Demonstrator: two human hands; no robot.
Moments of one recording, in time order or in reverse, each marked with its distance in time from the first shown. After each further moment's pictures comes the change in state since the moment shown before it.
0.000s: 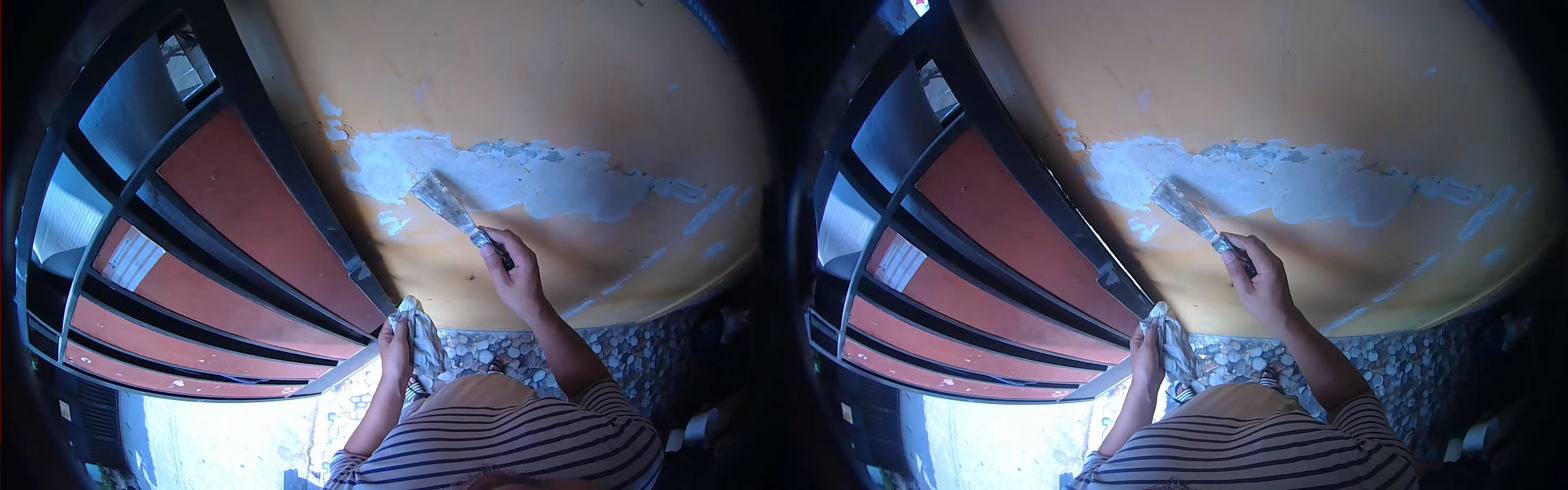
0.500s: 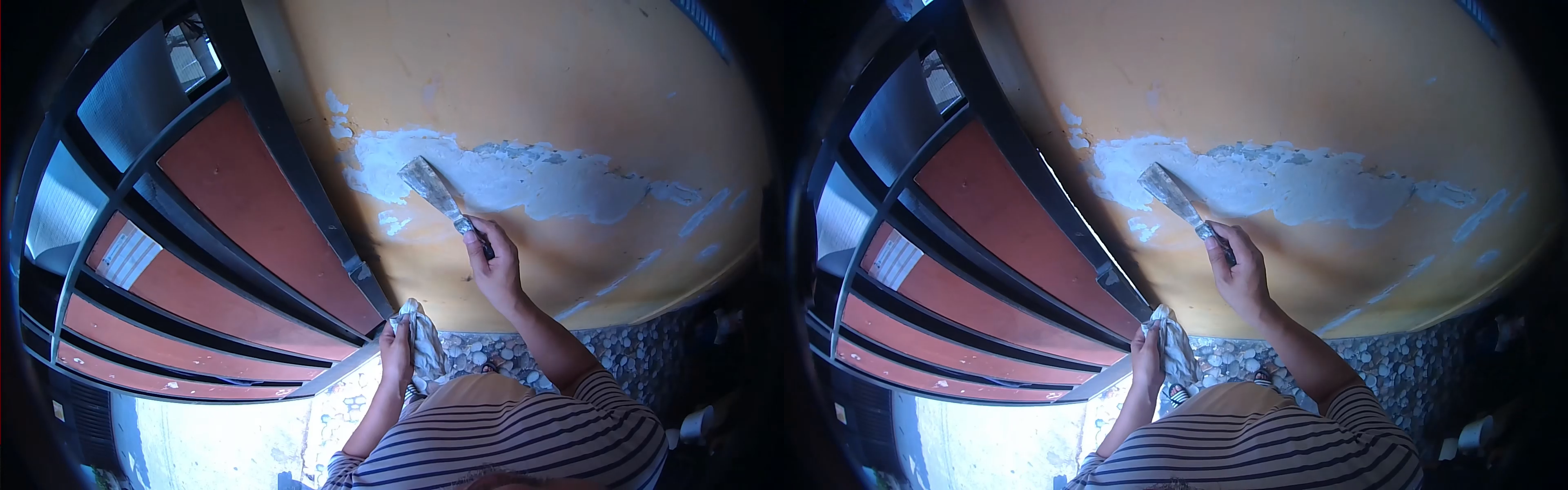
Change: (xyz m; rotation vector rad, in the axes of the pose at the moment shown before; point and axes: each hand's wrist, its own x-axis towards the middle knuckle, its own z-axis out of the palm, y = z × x) left_hand 0.004 -0.010 -0.006 -0.015 0.015 -0.009; right_hand 0.015 0.005 0.038 -0.013 0.128 -0.066
